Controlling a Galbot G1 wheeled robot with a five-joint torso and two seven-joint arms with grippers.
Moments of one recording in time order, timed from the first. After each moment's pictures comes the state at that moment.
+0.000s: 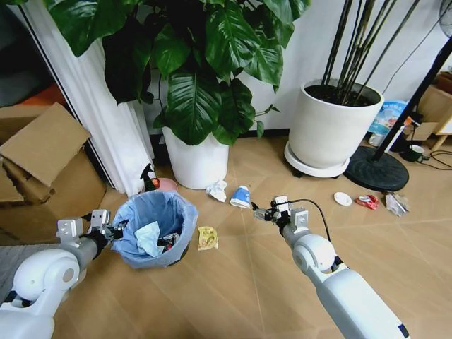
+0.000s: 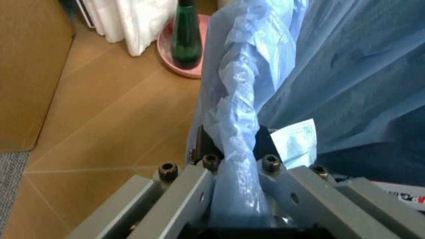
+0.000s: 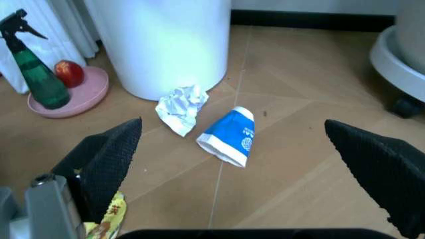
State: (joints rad) left arm 1.35 -0.93 -0.70 -1.99 -0.80 0.74 -0.11; right arm -1.02 1.13 0.14 1.71 0.49 -0.36 0.13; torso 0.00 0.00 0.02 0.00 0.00
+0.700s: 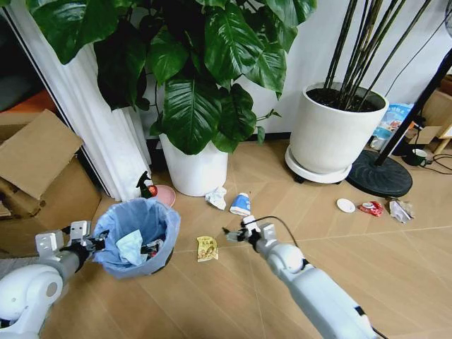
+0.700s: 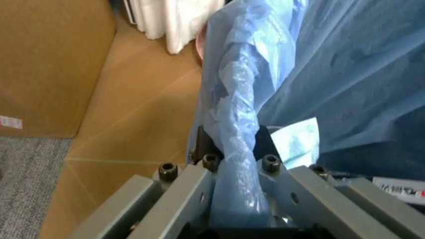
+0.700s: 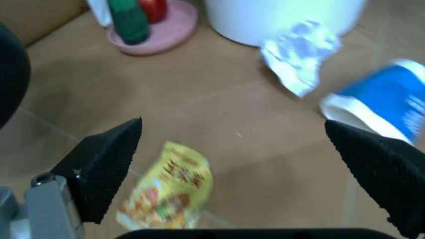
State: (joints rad) left arm 1.45 -0.99 -0.84 -2.00 -0.77 0.74 -0.11; right arm -0.80 1.30 -0.10 1.23 0.42 -0.20 -0.16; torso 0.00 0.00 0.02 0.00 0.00
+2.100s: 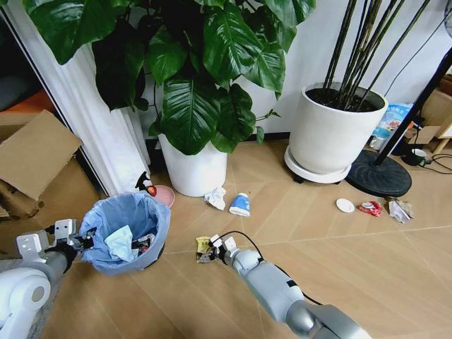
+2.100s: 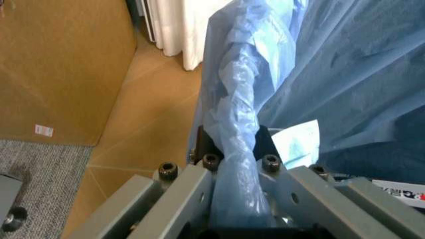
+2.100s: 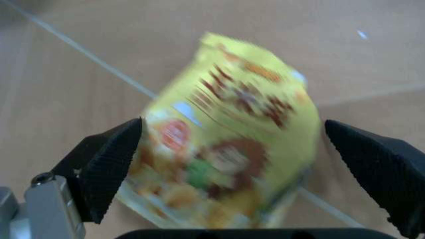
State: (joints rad) left arm 1.47 -0.99 -0.88 -2.06 -0.80 0.74 -0.17; right arm -0.61 1.61 -0.11 0.55 0.17 -0.06 -0.28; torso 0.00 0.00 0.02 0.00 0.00
